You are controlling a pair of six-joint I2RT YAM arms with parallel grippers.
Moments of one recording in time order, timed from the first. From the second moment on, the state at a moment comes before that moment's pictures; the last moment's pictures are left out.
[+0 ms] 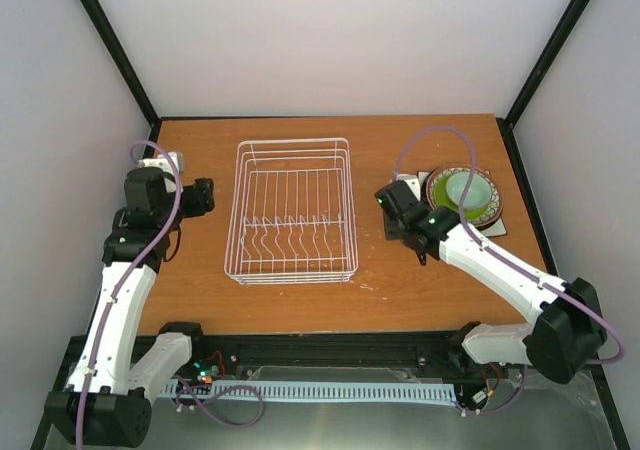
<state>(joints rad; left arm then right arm) -0.02 0.88 0.96 -0.62 0.05 -0.23 0.66 1.29 1.01 -0.71 0.47 0.42</state>
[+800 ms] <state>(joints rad) -0.02 0.89 0.89 -0.44 0.19 -0.22 0.50 1.40 0.88 -0.47 0.41 0.25</state>
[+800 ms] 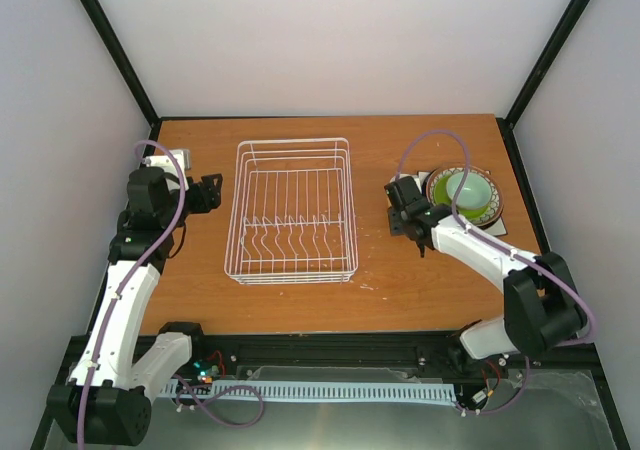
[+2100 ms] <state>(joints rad) -0.02 0.89 0.87 -0.42 0.16 -0.18 0.43 1.60 0.93 -0.37 0.32 0.18</state>
